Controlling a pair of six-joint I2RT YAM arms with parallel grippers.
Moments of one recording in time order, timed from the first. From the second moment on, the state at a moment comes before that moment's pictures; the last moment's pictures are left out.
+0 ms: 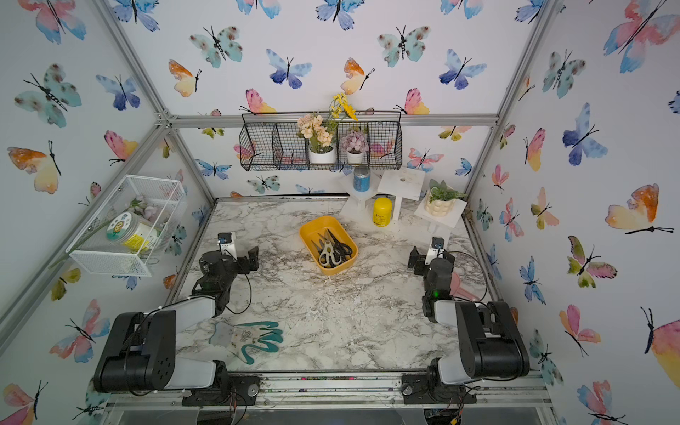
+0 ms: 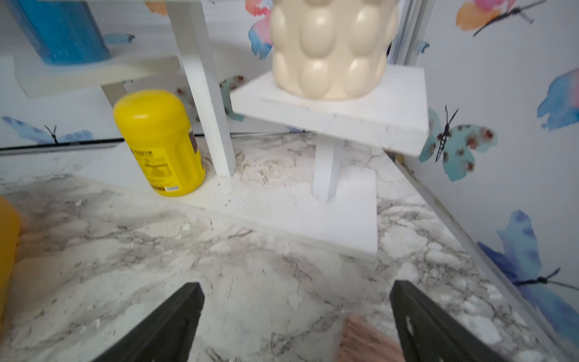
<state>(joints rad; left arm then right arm) 0.01 1.39 0.50 0.59 0.09 -0.04 0.06 1.44 0.39 0.85 0.15 0.01</state>
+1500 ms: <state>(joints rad) -0.59 1.98 1.52 -0.35 0.15 -0.52 0.51 1.64 1.05 -0.09 0.13 0.20</state>
